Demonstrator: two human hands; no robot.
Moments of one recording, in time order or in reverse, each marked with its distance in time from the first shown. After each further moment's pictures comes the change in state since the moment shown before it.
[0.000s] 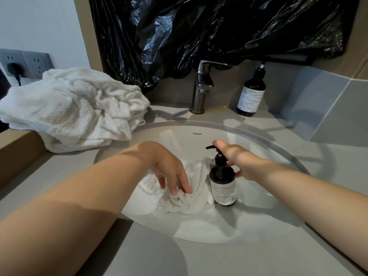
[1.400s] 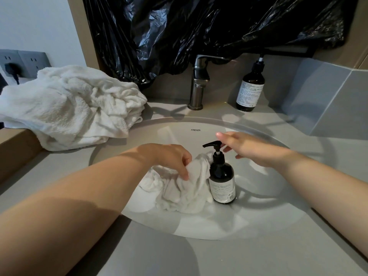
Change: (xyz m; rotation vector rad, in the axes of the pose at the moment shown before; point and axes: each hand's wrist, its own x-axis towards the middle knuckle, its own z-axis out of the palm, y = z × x) left_hand 0.017 -0.002 0.000 0.014 0.467 0.029; right_hand -0.004 0.004 -0.036 -0.306 -0.138 -0.366
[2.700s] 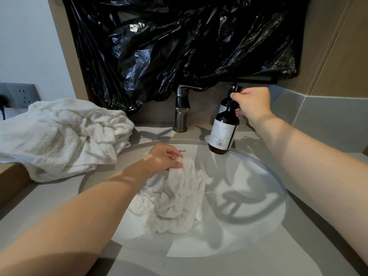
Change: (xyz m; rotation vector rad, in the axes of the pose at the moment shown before) left_hand 0.006 0.016 -0.014 -0.586 0.500 0.099; right_hand 0.030 -0.042 -0.111 0.434 0.878 -0.191
